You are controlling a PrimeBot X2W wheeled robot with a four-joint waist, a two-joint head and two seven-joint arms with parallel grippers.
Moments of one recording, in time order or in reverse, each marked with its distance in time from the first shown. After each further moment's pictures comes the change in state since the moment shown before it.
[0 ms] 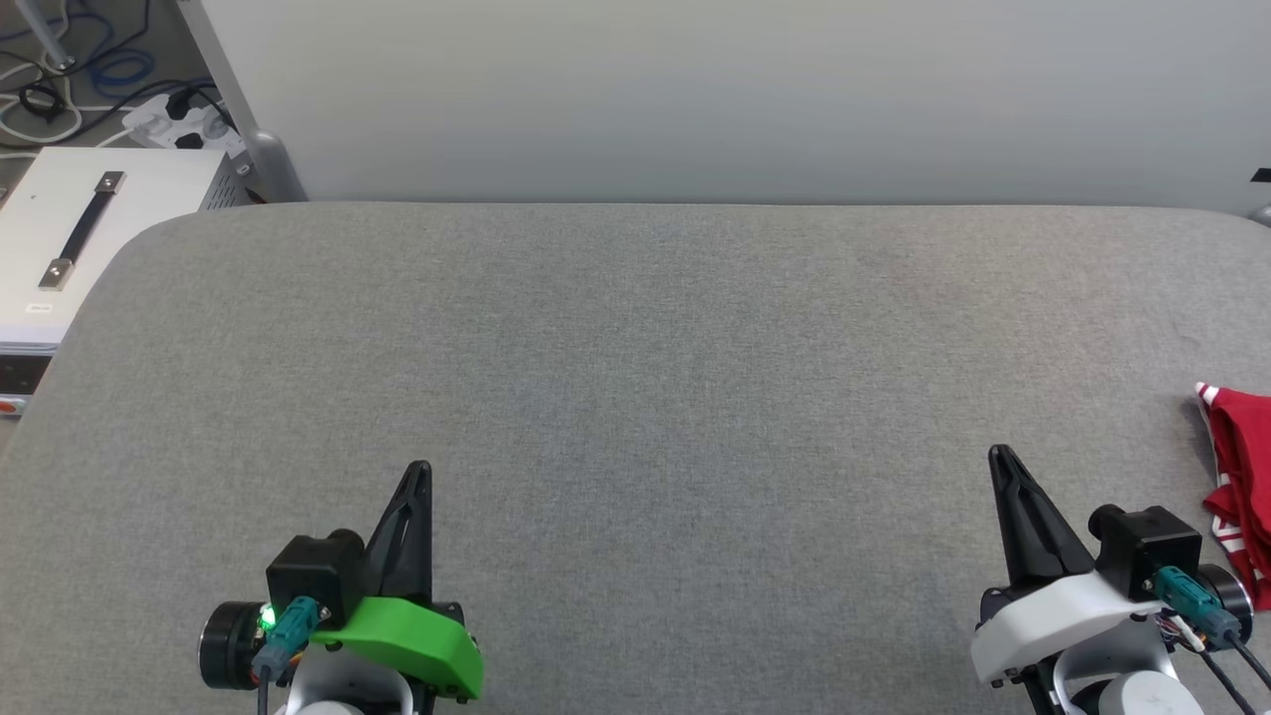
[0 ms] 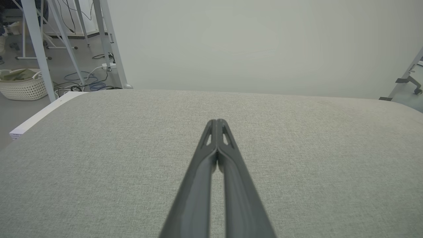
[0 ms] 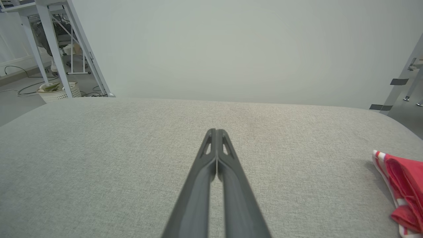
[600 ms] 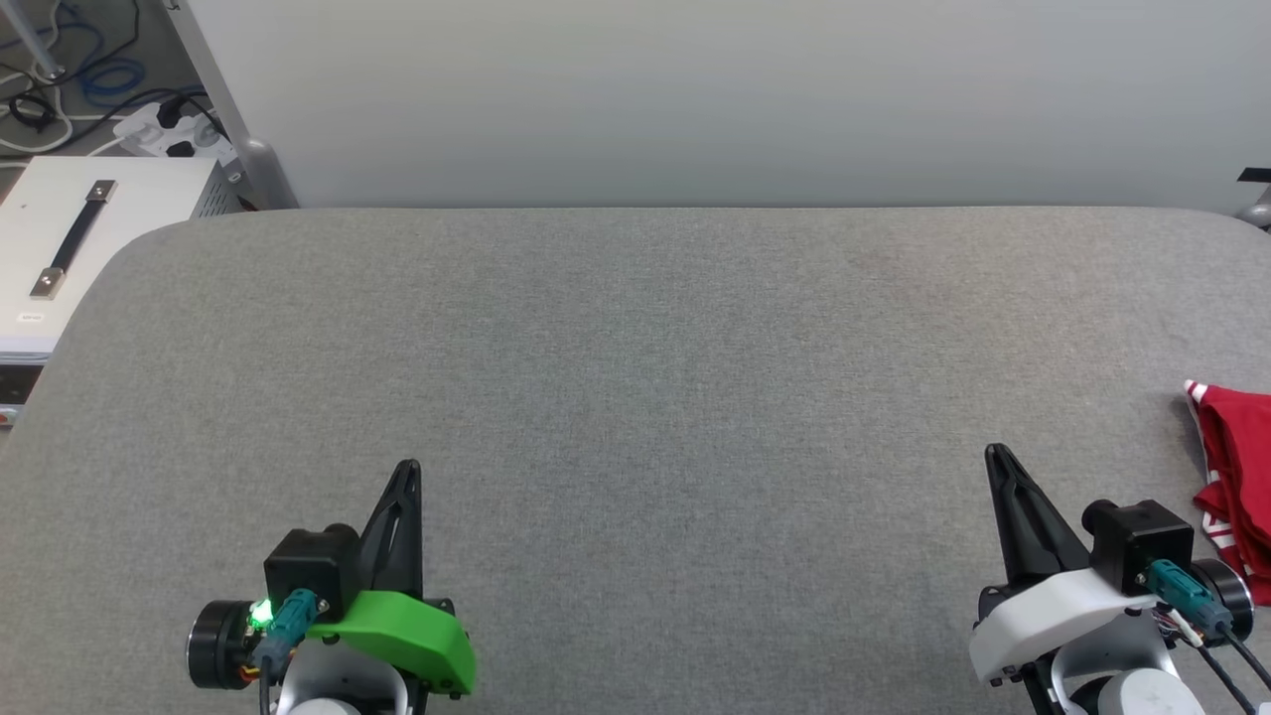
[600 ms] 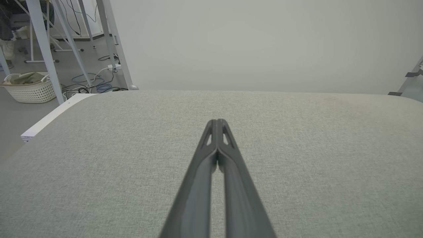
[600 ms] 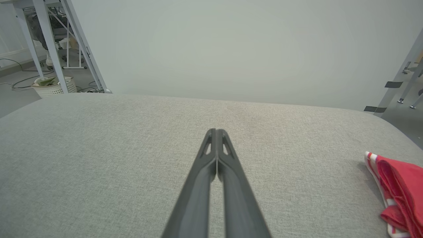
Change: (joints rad) left arm 0.000 0.000 0.015 -0.016 0.035 0.019 0.037; right arm 0.000 0.009 -0.007 -0.019 -0.033 0.000 0.035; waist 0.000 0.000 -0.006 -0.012
